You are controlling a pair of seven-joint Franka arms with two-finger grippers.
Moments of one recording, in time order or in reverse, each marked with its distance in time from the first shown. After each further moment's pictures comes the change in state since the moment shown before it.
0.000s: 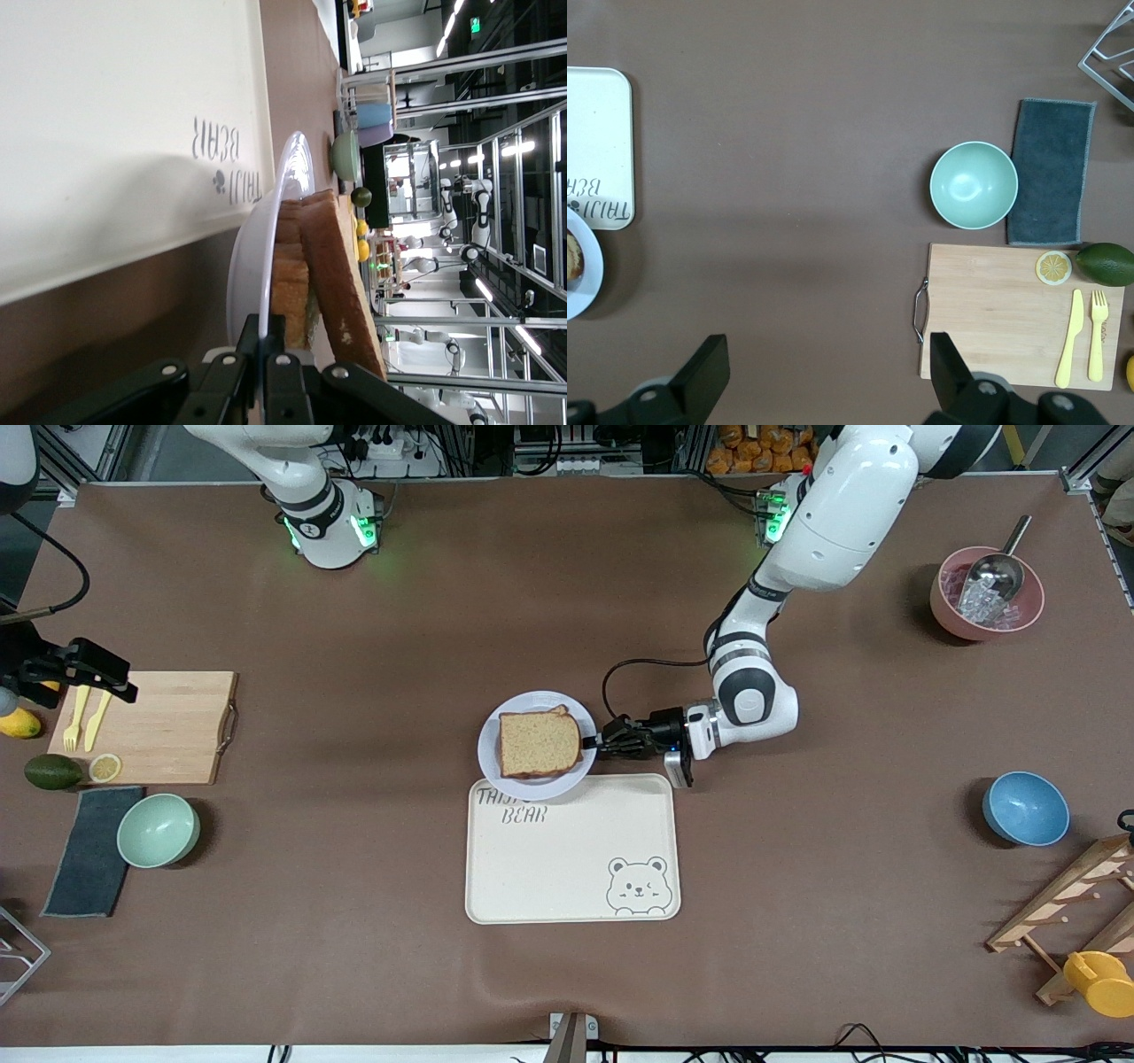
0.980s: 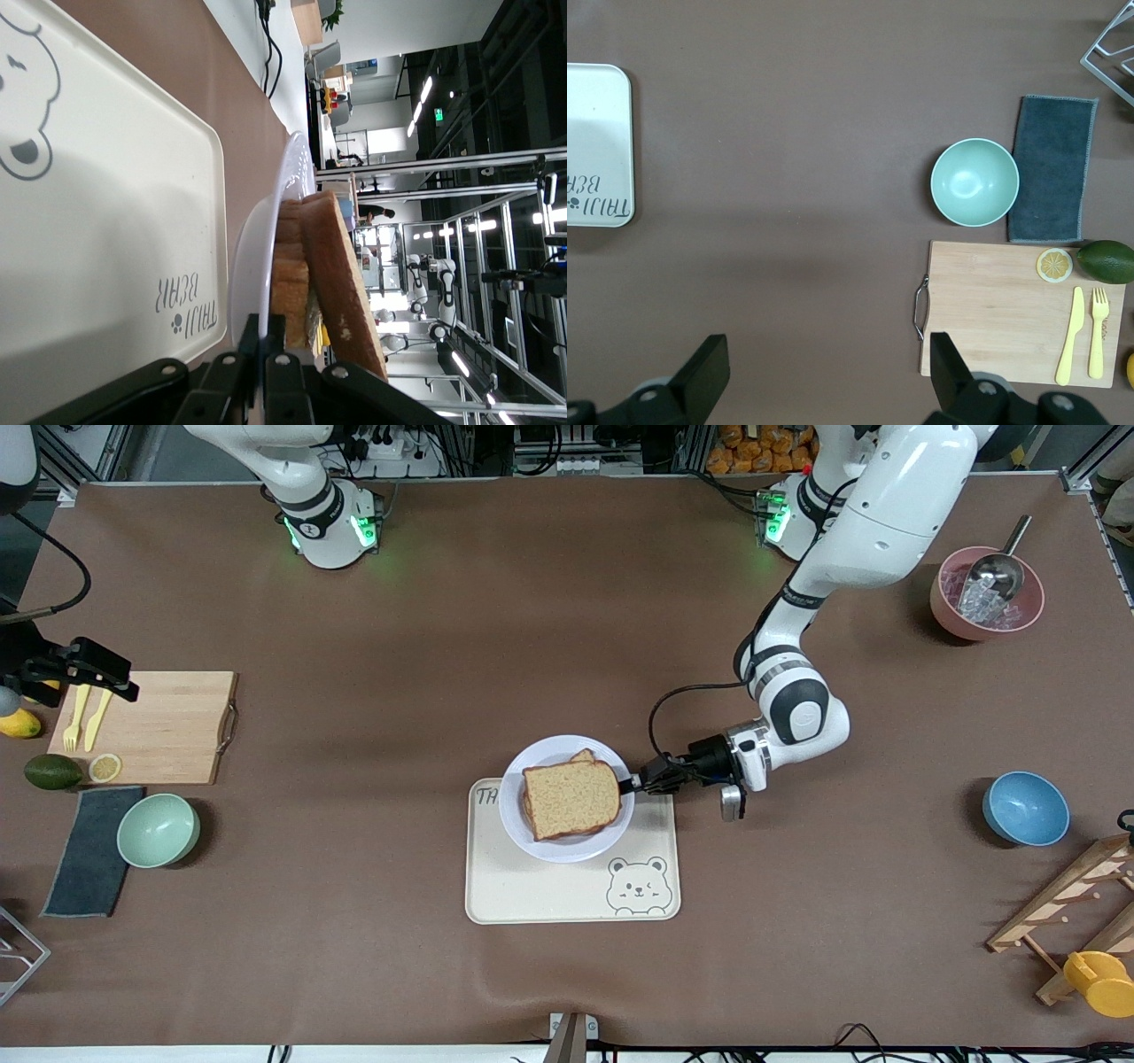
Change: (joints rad) left arm 0.129 -0.050 0.002 0.067 -0.023 0.006 -0.114; right arm 0.000 0.000 0.000 -0.001 0.000 -0.005 0.000
